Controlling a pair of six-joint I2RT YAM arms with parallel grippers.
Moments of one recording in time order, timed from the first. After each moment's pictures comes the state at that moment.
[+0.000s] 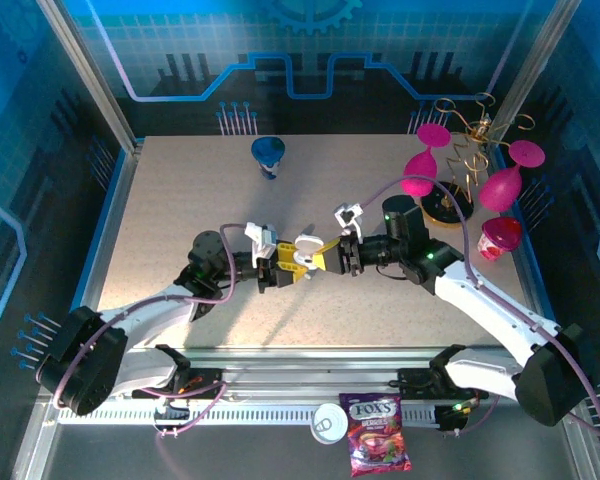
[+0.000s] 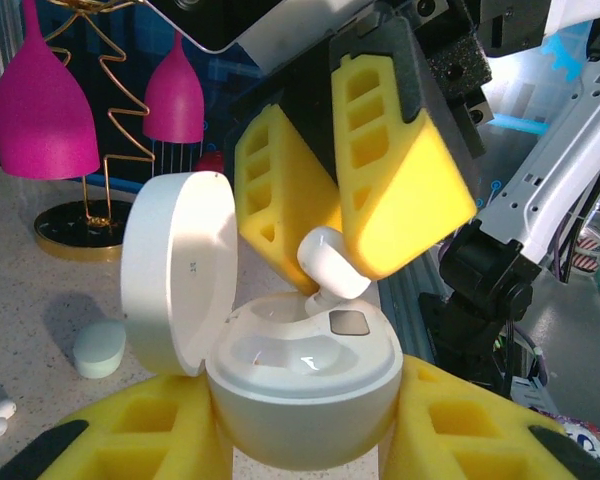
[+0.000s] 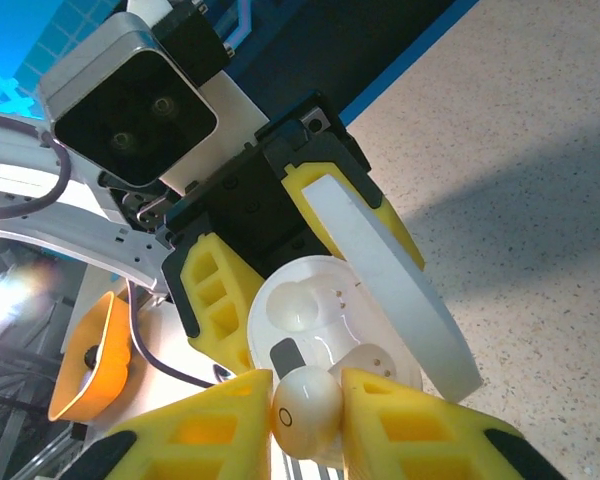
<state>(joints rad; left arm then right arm) -0.50 1.23 0.45 0.79 0.91 -0.17 0.54 1.15 0.85 -0.19 -0.88 0.35</state>
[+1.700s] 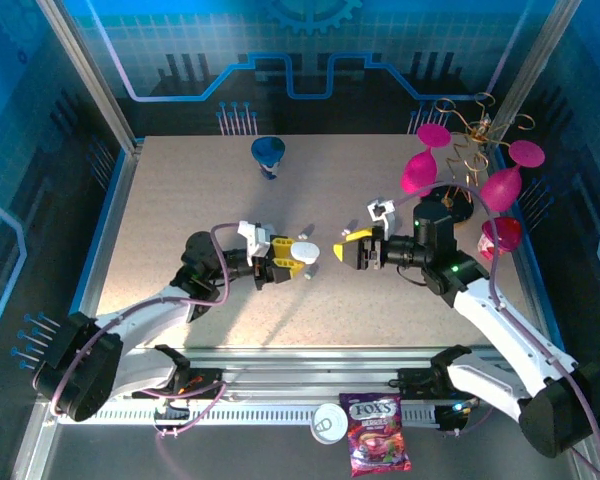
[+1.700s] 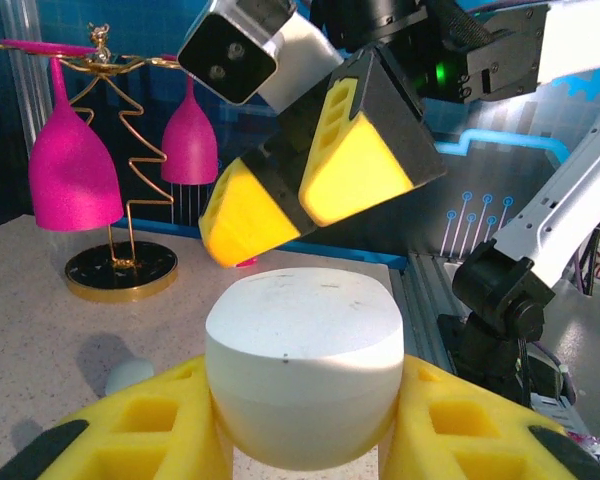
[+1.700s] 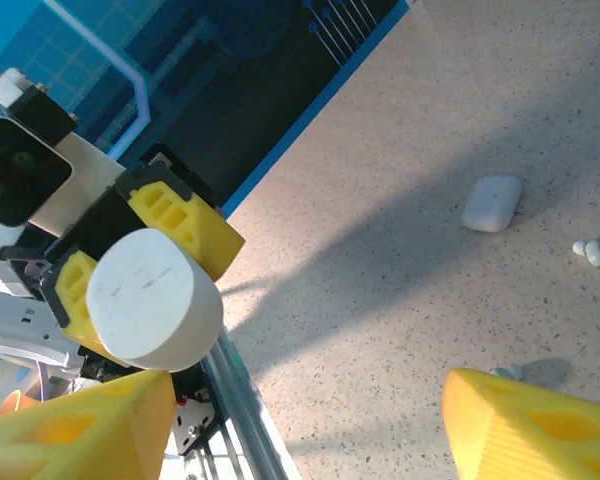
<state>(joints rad) -0.48 1.18 0.45 0.84 0.90 -0.16 0.40 0.98 0.75 -0.18 -0.75 0.39</state>
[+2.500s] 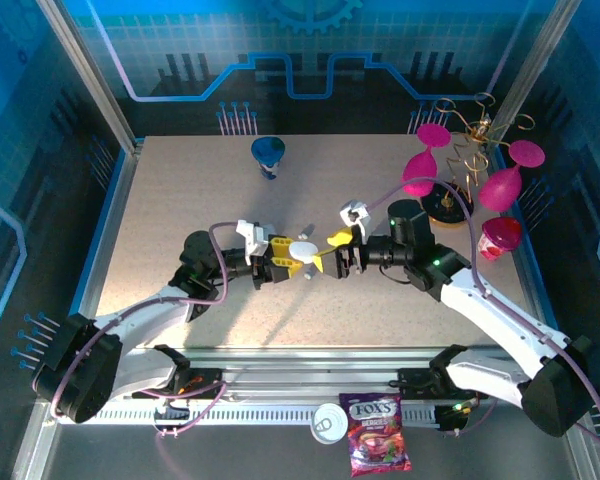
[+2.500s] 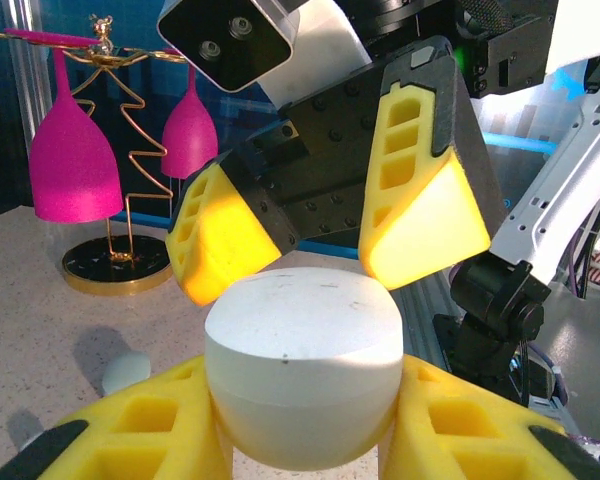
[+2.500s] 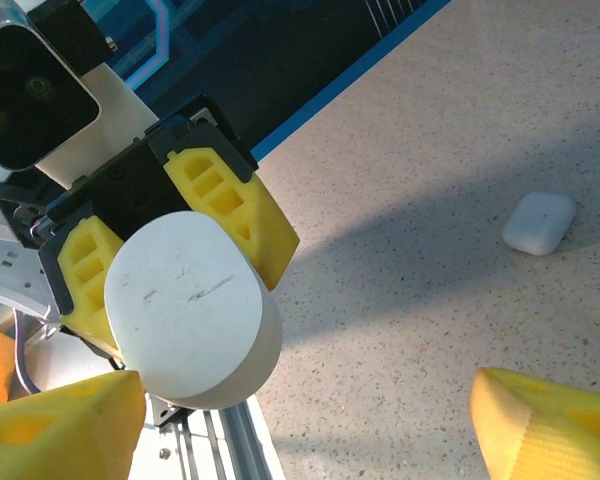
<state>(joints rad) -0.47 1.18 0.45 0.83 0.92 -0.18 0.55 1.09 0.83 -0.18 -0.66 0.26</state>
